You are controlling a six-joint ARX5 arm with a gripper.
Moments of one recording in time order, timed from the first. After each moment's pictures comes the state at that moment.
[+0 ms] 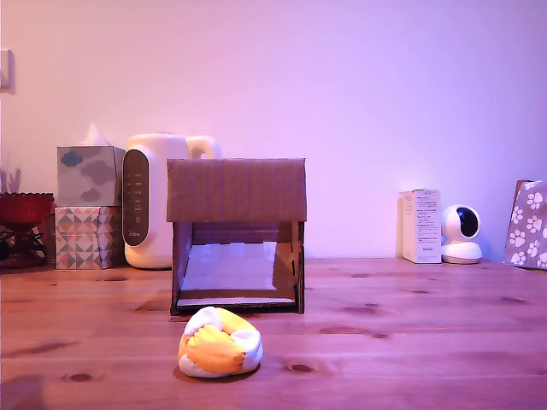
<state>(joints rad) -0.05 0.00 0.05 -0.26 0.05 -0.03</state>
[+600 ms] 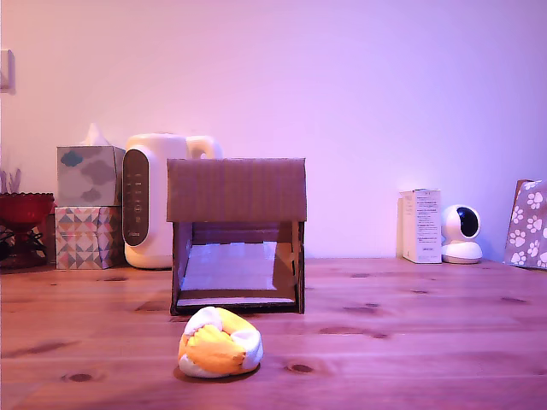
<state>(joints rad) -0.08 0.00 0.11 -0.07 0.30 -0.18</state>
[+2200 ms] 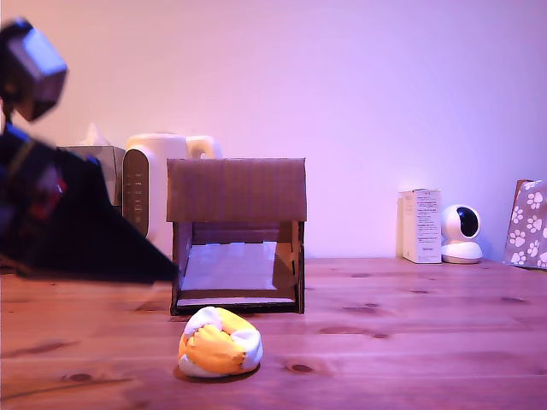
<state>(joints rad) -0.63 1.20 0.25 0.42 0.37 -0.01</state>
